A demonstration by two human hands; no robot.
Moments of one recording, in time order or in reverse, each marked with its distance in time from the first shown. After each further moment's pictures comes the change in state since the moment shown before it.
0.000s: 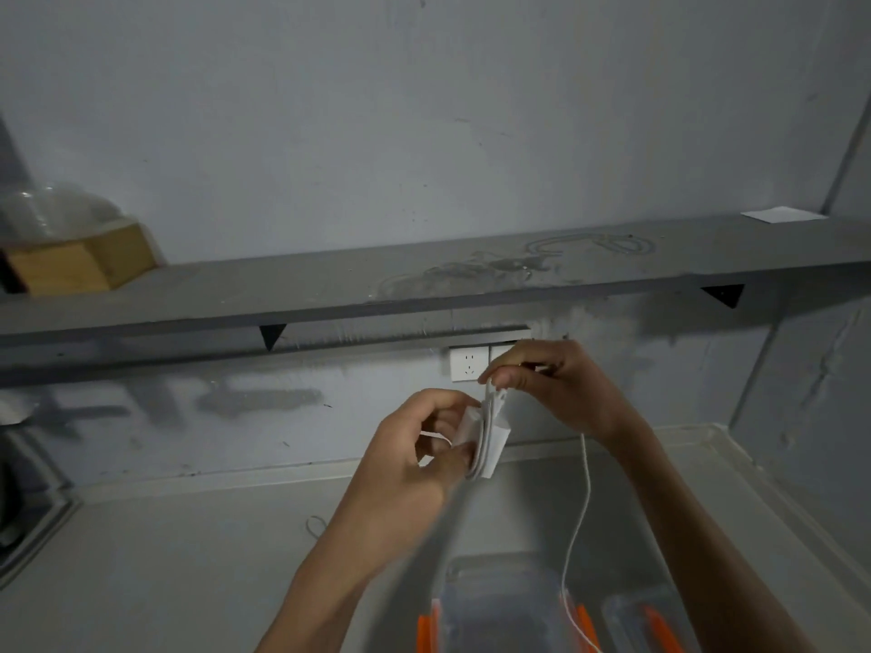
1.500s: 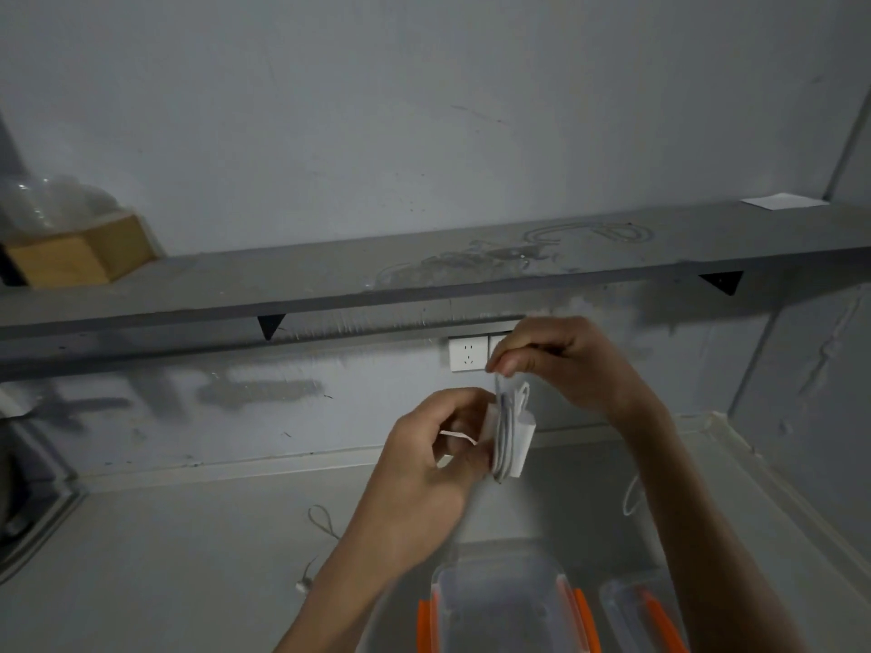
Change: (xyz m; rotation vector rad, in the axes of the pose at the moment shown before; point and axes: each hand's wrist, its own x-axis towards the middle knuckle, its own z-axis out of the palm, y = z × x) left_hand -0.006 0.004 0.015 -0.036 -0.010 0.038; right_hand -0.002 -0.026 -0.012 0.022 -0.065 -0.060
